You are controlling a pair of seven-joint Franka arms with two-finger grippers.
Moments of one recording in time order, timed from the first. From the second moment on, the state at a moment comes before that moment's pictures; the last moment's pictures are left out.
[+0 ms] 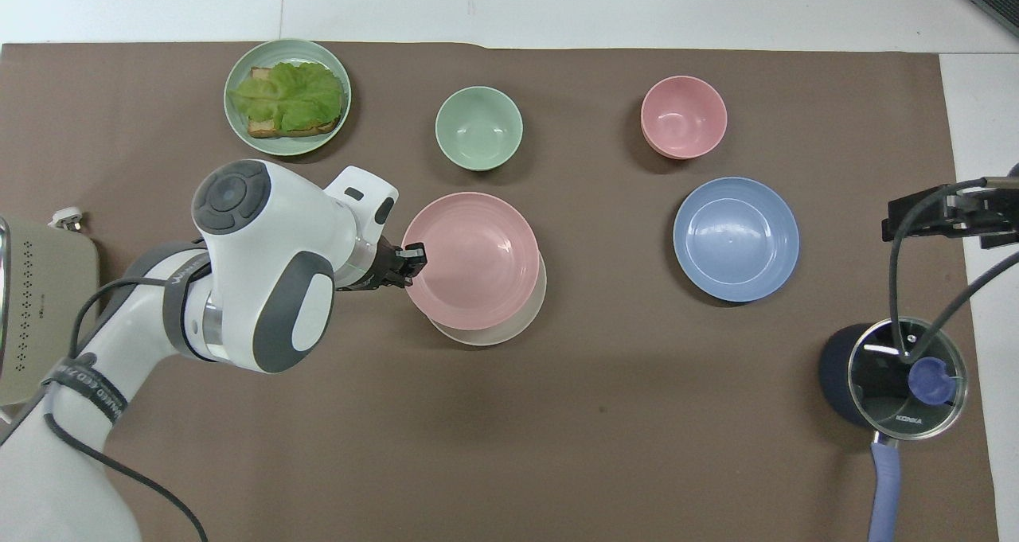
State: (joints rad) left arm -0.32 0.21 -0.14 -1.98 -0.28 2.19 -0.49; right arm 0.03 0.01 -0.03 -1.50 -0.02 1.49 0.10
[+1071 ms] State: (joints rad) left arm -0.03 0.08 -0.09 -1.76 -0.15 1.81 -0.25; right arm -0.05 0.01 -0.04 -1.92 -0.02 2.02 -0.07
